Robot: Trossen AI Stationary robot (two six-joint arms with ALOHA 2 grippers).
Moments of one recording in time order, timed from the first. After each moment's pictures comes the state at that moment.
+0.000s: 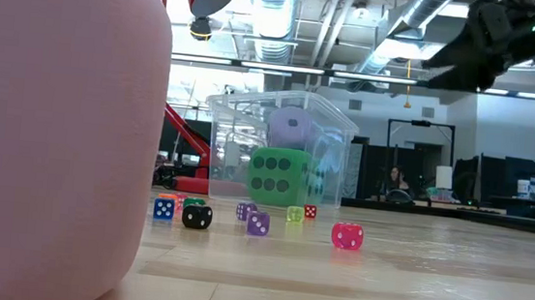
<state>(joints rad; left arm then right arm) -0.14 0.02 0.01 0.08 -0.14 0.15 -0.17 0.50 0.47 -0.31 0.32 0.11</state>
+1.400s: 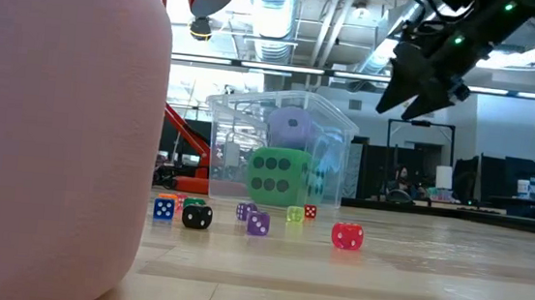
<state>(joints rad) -0.13 0.02 0.01 0.08 -0.14 0.15 -0.06 1.12 0.74 -0.46 0.64 0.51</state>
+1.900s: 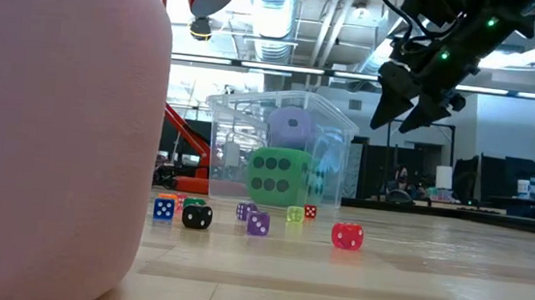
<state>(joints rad) -0.14 0.02 0.01 0.08 -0.14 0.15 -0.09 1.20 0.74 -0.45 0.64 0.53</state>
